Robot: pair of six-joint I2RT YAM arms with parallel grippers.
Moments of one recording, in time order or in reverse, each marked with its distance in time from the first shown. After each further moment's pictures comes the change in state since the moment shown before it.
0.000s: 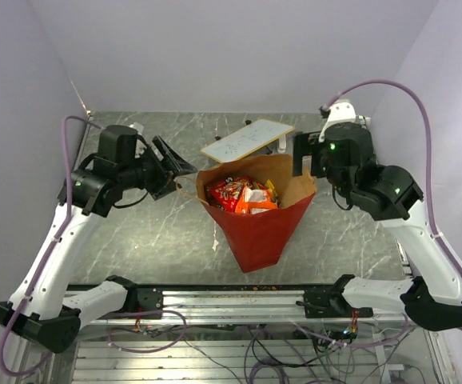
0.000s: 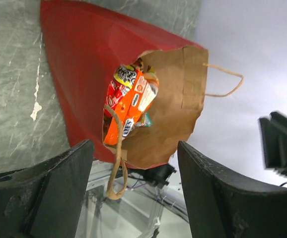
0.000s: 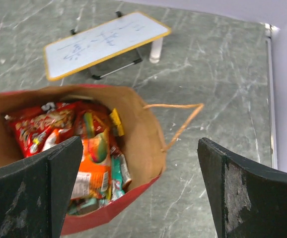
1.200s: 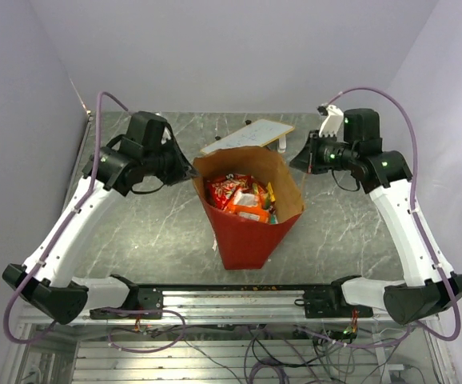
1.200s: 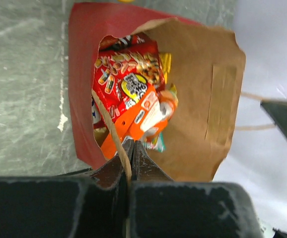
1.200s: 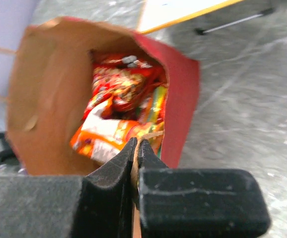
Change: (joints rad) left arm -0.169 0.185 0.128 -0.035 -0.157 0.106; right arm -0.543 0.088 -0.167 0.116 -0.951 -0.003
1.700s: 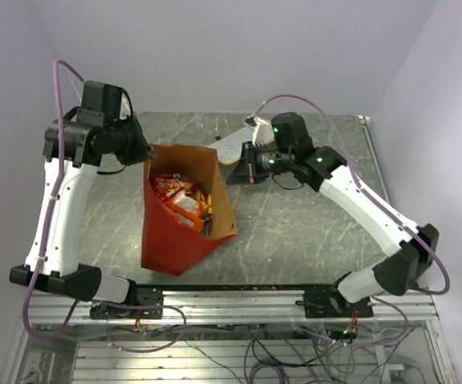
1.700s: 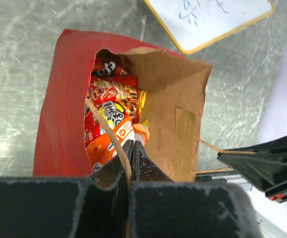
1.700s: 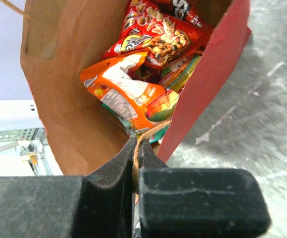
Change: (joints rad) left arm 0.282 0.127 0.390 -0.367 -0.022 0.275; right arm 0.396 0.181 -0.013 0.243 -0.173 0.223
